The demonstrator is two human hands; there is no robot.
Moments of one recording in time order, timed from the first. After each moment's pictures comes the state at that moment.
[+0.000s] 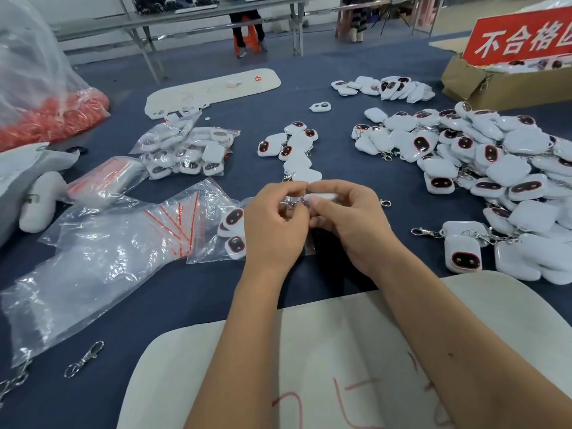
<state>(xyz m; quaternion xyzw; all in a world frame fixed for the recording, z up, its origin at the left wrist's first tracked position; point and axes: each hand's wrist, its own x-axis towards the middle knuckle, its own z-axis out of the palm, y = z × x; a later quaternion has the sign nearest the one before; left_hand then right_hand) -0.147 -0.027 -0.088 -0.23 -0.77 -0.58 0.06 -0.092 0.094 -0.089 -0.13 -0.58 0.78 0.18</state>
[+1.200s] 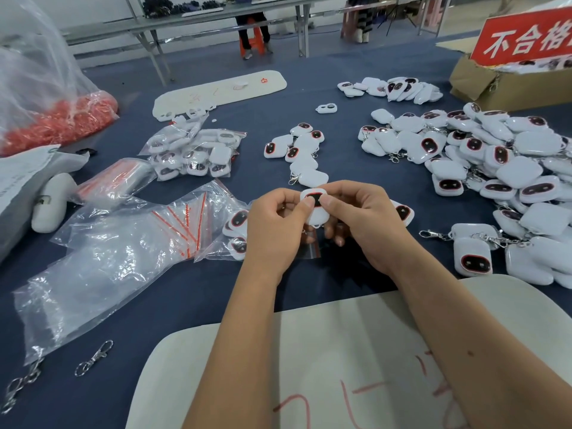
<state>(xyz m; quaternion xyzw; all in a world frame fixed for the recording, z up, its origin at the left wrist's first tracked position) -0.154 -0.032 -0.088 -0.17 -0.72 -0.67 -0.07 -0.088 0.109 -0.091 -0.08 -0.68 0.71 0.16</state>
